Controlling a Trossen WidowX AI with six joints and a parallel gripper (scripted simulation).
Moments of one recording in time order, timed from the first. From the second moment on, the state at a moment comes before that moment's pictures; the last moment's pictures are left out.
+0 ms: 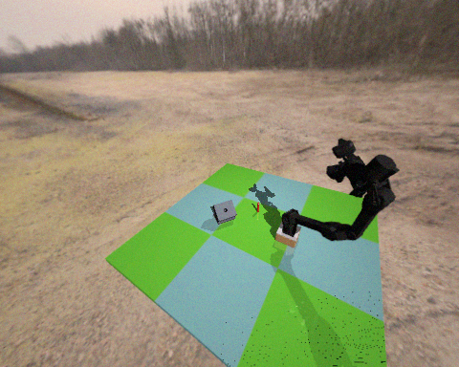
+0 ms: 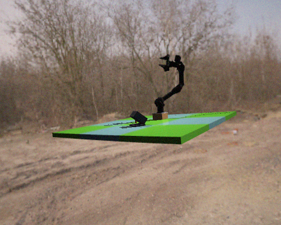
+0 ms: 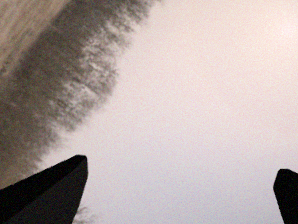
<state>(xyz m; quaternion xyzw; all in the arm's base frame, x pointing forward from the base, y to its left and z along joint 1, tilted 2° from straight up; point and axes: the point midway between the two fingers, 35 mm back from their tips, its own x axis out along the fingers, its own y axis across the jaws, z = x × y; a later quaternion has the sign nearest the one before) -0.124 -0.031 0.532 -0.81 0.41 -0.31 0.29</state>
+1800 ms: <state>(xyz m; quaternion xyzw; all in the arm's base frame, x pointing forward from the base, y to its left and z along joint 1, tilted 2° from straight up) 0.178 -0.133 0.423 -0.53 0.41 -0.14 0.73</state>
